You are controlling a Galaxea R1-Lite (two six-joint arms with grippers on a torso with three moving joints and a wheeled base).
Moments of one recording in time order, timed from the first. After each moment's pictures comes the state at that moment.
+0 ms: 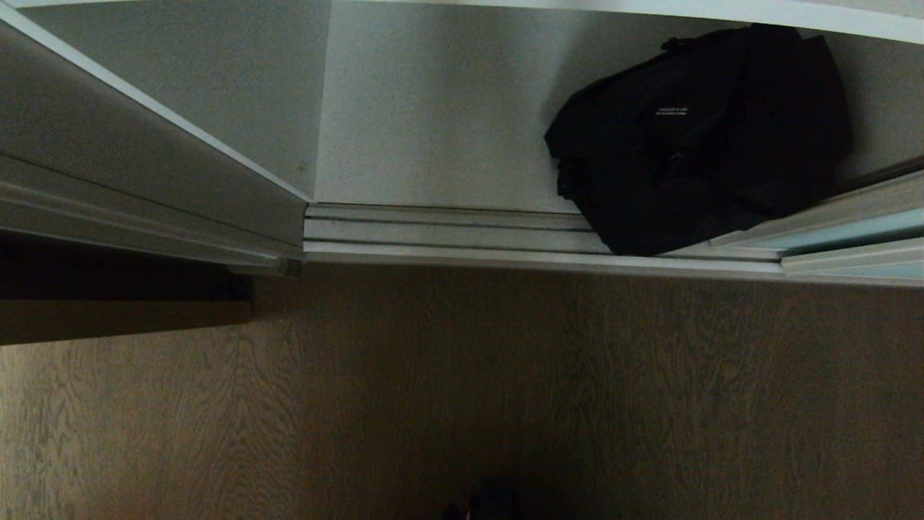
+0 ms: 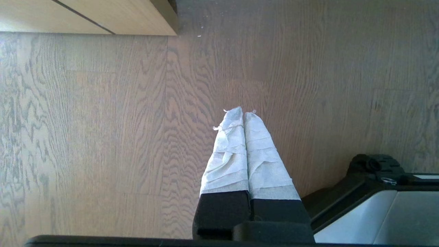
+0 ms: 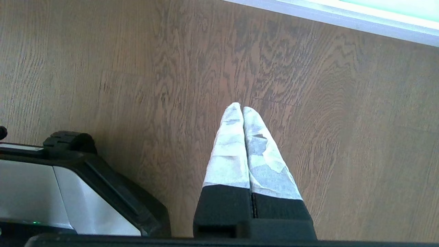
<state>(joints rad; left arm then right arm) 0.00 0.00 0.00 0.00 0.00 0.01 0.00 0.00 0.00 0.01 0.02 -0.08</state>
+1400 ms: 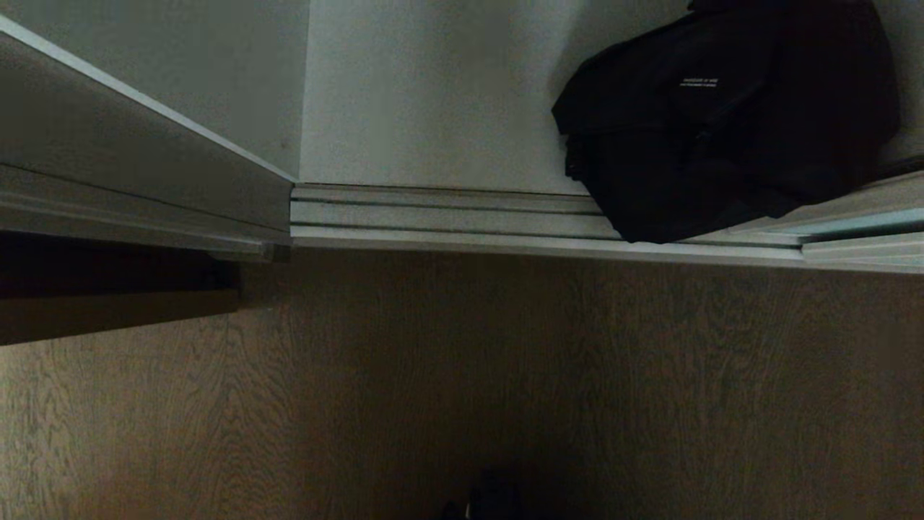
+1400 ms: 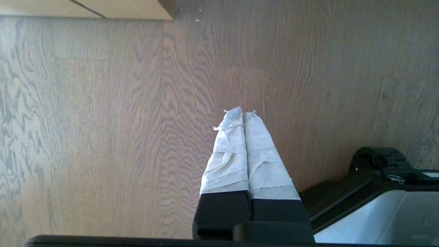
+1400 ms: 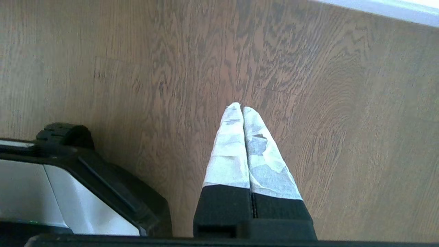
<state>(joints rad) 0.00 0.00 0.00 0.00 0.00 0.00 0.00 0.00 0.00 0.01 0.02 -0.08</state>
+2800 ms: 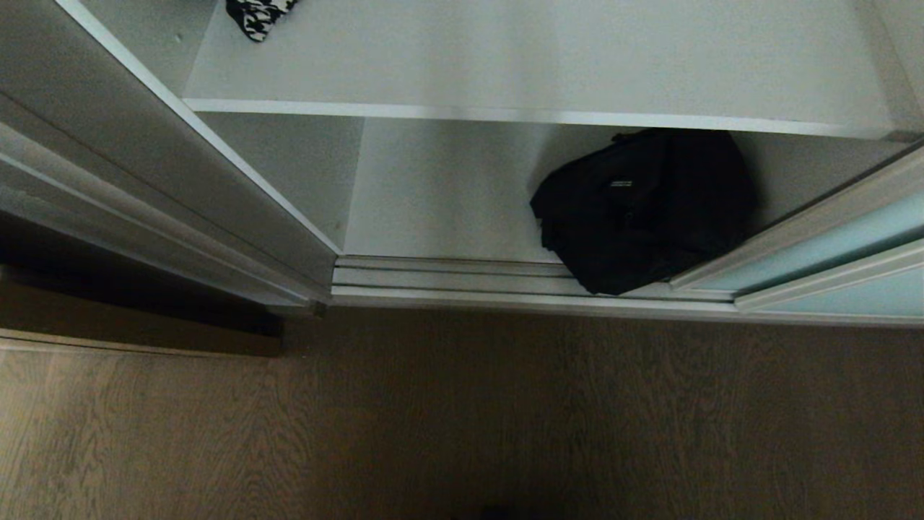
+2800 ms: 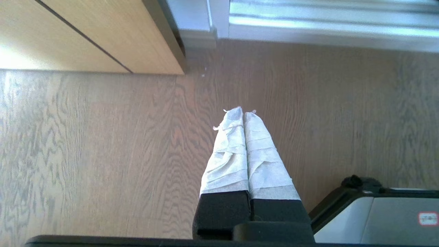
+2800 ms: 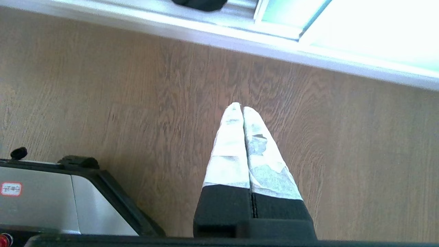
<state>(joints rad) 0.00 0.00 0.00 0.00 0.00 0.00 0.00 0.00 0.00 0.00 0.02 -0.08</state>
